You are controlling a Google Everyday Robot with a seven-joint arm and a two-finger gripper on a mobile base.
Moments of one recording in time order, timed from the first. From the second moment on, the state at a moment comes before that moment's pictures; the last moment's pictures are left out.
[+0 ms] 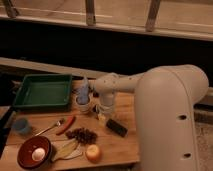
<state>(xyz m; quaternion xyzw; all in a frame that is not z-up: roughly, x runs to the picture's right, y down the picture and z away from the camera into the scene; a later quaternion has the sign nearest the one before) 0.019 0.183 0.821 -0.42 0.16 0.32 0.83</state>
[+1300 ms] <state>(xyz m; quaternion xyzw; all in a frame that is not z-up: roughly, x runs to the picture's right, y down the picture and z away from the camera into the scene) 0.055 0.178 0.827 -0.42 0.20 0.35 0.81</state>
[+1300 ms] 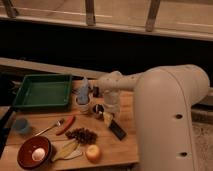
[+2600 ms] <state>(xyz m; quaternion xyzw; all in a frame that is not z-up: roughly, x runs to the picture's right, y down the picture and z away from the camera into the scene) 0.030 0.191 0.834 -0.43 0.19 0.35 0.81</state>
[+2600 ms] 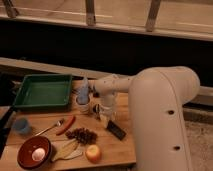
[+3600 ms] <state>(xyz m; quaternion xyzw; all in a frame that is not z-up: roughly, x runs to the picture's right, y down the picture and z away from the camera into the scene) 0.011 0.047 0.772 -0.30 0.10 0.39 0.86</state>
